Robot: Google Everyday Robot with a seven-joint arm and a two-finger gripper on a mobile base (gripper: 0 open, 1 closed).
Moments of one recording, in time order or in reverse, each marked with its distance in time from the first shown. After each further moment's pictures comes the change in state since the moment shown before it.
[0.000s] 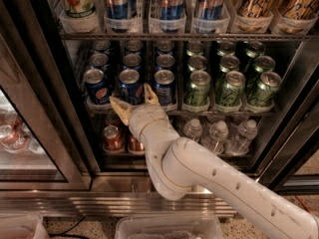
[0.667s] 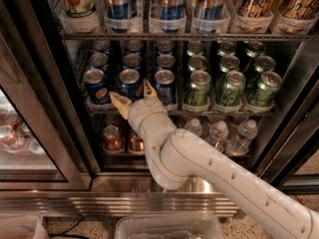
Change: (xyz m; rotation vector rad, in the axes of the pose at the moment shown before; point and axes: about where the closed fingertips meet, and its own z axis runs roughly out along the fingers) arm 0.000 -0.005 0.019 -0.002 0.008 -0.003
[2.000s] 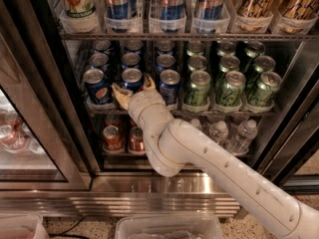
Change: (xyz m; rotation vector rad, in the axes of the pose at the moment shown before) arm 0.000 -0.015 0.030 0.016 -0.011 0.006
